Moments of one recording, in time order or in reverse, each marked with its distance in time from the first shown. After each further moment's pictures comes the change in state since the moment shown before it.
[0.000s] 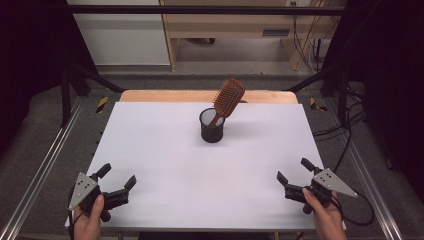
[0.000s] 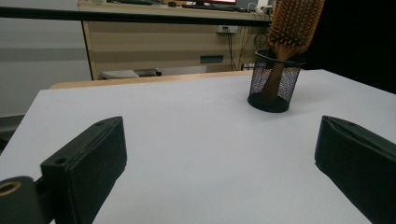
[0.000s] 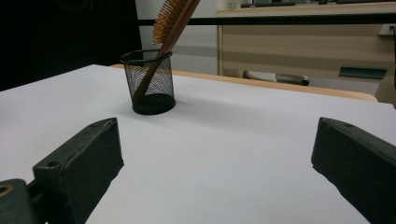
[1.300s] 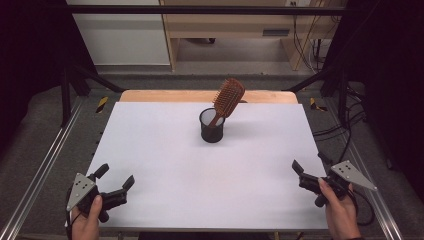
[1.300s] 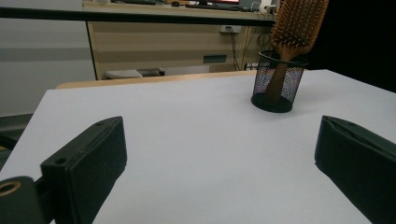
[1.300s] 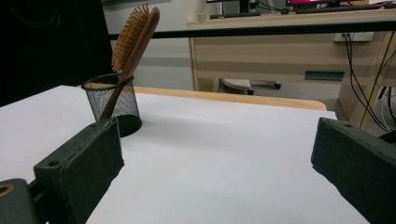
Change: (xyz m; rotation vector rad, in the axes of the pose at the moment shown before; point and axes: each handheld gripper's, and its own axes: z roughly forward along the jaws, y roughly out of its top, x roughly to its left) left arm 0.001 0.002 -0.003 0.002 0.009 -0.003; right arm -0.028 0.025 -0.012 -0.033 -0.107 0.040
